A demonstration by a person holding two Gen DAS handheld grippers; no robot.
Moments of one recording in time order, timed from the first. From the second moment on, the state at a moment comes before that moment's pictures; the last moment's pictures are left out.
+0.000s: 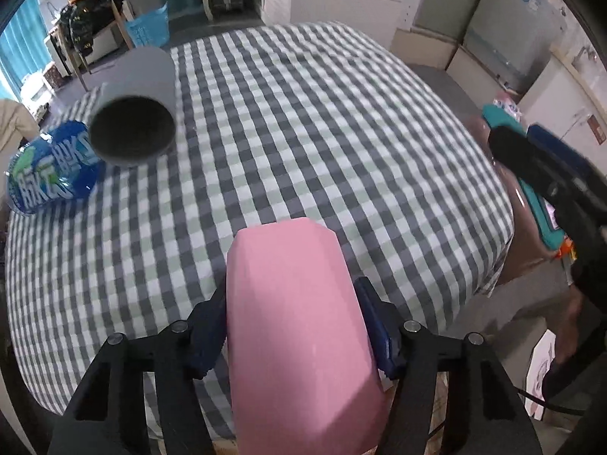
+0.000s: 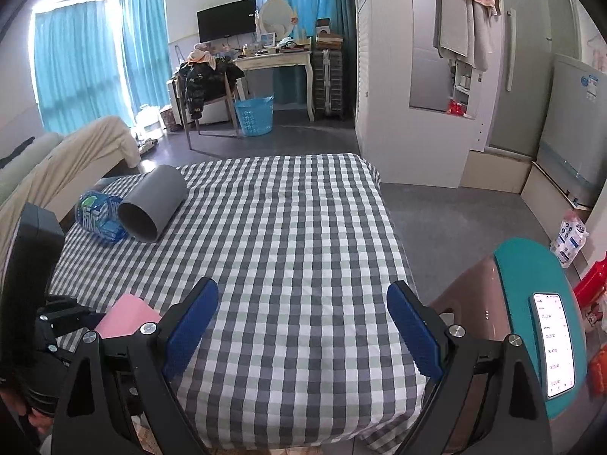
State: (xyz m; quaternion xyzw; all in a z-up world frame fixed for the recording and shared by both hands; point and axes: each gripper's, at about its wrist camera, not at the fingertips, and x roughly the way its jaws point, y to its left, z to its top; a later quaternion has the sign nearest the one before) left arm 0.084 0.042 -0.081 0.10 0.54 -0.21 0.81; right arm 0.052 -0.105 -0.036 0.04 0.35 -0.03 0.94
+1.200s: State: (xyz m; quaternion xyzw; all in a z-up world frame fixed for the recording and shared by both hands) left arm 0.080 0.085 -0.069 0.08 0.37 -0.17 0.91; right arm 0.066 -0.092 -0.050 0.03 0.36 -0.03 0.93
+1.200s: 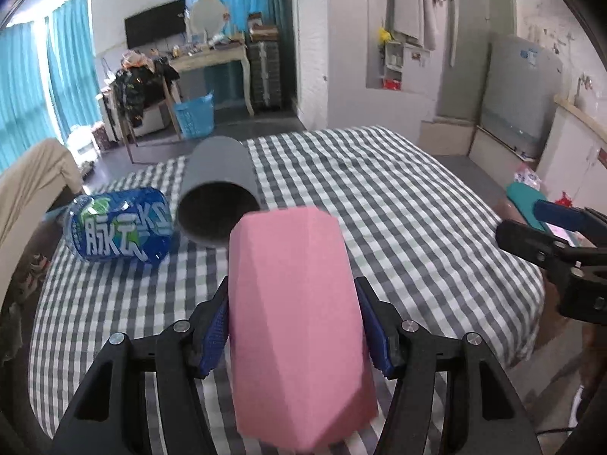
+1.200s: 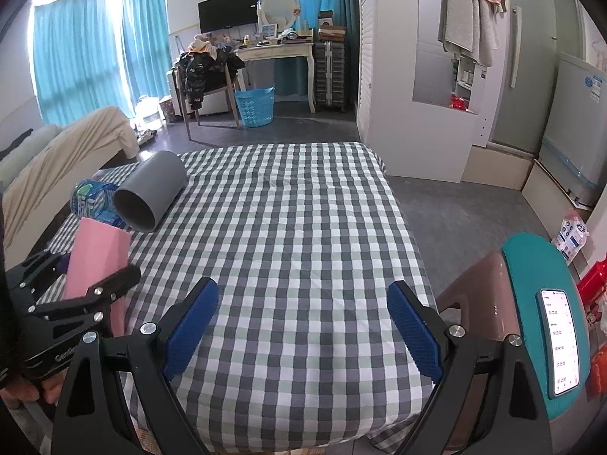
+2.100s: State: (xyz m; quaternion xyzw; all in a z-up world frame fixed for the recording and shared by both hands) left arm 0.165 0.047 -0.067 0.11 0.56 -0.18 0.80; right arm 0.062 -0.103 -0.054 0.05 0.37 -0.03 0.93
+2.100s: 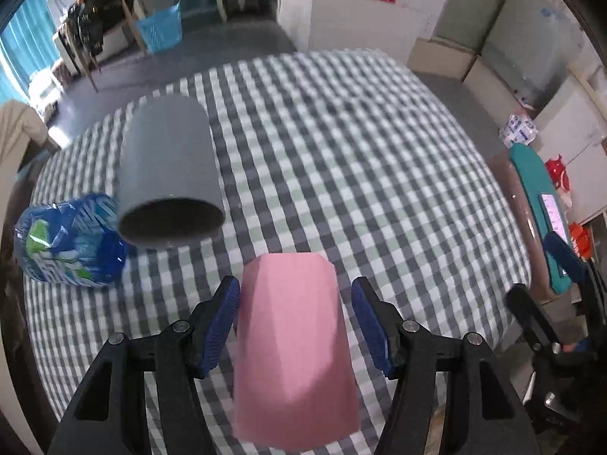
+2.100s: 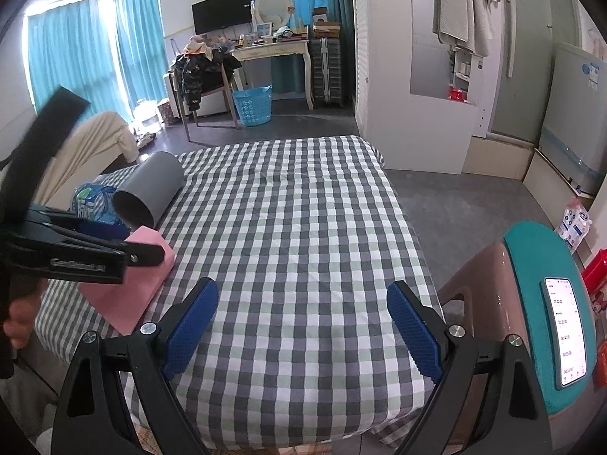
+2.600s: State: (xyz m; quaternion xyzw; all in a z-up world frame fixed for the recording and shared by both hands) left arm 0.137 0.060 -0.024 0.06 0.44 -0.22 0.87; right arm 0.064 -0.110 -0.056 0.05 0.37 -0.03 0.93
